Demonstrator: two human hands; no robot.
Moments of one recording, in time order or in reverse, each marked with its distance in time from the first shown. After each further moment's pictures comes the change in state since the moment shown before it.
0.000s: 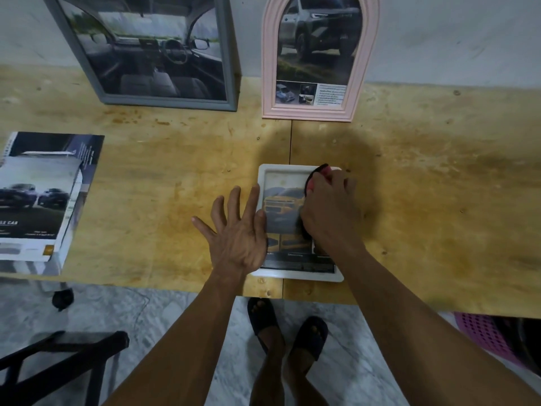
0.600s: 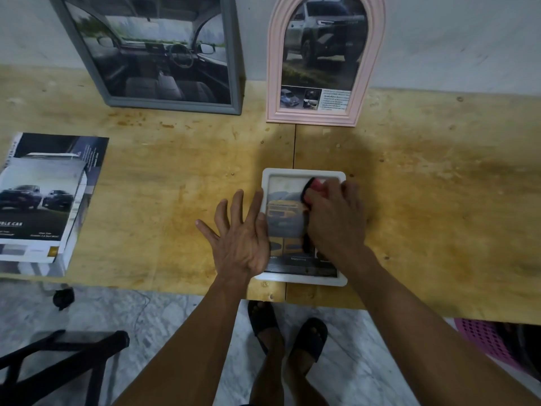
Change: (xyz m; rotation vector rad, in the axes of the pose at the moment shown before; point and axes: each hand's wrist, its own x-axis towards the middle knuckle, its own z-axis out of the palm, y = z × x) left_hand 0.000 0.001 -0.001 -0.025 0.000 -0.023; right_hand -0.008 0.006 0.004 -0.134 -0.035 -0.094
